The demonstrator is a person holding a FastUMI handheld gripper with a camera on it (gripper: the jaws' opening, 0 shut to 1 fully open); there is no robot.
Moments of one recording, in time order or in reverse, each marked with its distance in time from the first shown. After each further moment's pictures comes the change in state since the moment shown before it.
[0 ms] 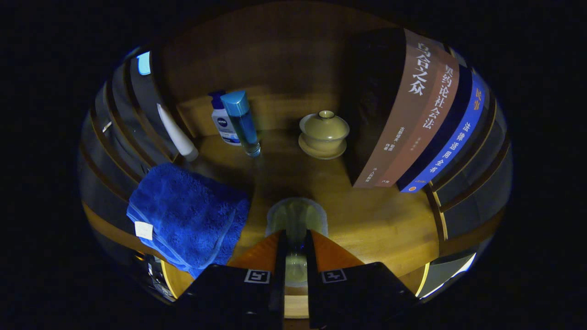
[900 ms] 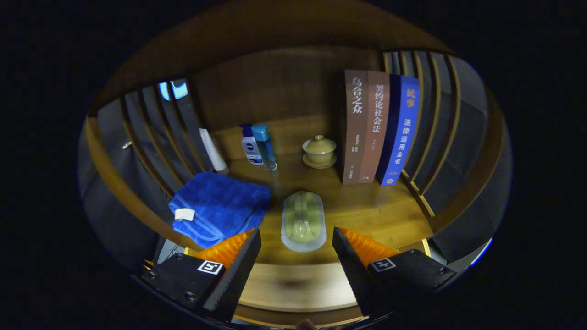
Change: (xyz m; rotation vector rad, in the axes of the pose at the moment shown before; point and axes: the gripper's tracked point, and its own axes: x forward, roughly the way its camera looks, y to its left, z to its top) arm -0.118 -0.006 -0.038 0.059 -0.323 0.082
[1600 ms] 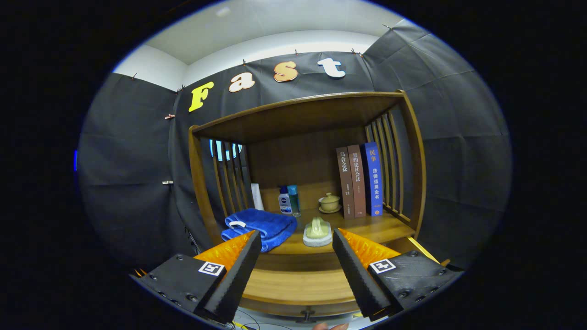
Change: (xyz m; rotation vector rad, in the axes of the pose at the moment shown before) arm -0.155 0.015 -0.066 -0.003 -0.570 0.133
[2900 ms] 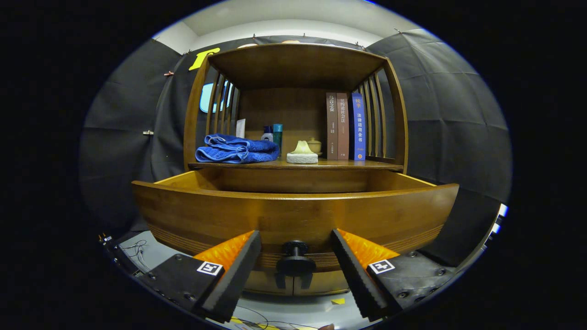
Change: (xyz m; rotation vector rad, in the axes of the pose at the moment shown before) arm -0.016 -0.024 -0.199 -0.160 0.122 -0.147
